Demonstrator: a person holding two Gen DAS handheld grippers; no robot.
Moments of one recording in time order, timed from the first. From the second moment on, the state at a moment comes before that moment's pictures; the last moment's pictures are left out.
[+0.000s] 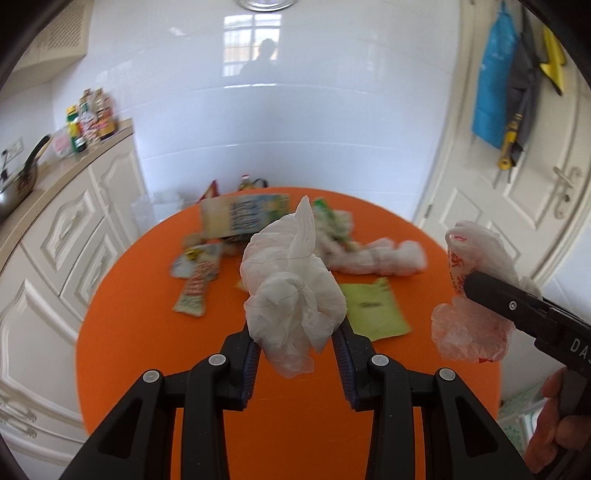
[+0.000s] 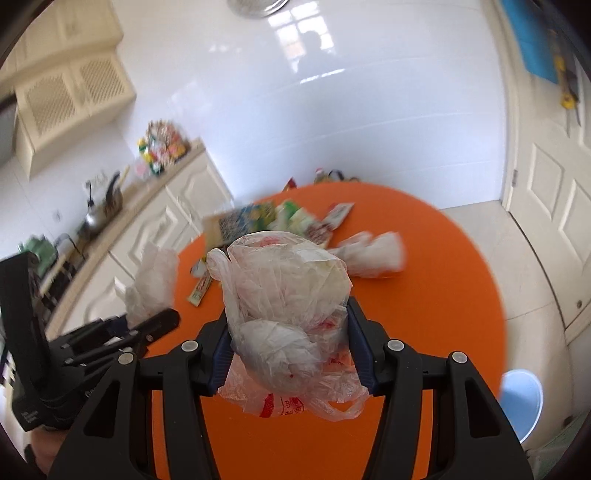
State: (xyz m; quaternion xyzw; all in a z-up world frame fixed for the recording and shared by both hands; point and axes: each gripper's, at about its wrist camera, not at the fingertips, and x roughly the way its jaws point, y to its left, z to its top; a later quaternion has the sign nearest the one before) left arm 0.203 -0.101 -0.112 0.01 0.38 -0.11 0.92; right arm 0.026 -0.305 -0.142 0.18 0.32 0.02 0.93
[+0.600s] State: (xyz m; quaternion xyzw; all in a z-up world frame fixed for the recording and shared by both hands) left arm 0.154 -0.348 -0.136 0.11 0.41 -0.37 0.83; right arm -0.143 -0.548 -0.174 0.28 0.29 -0.27 0.87
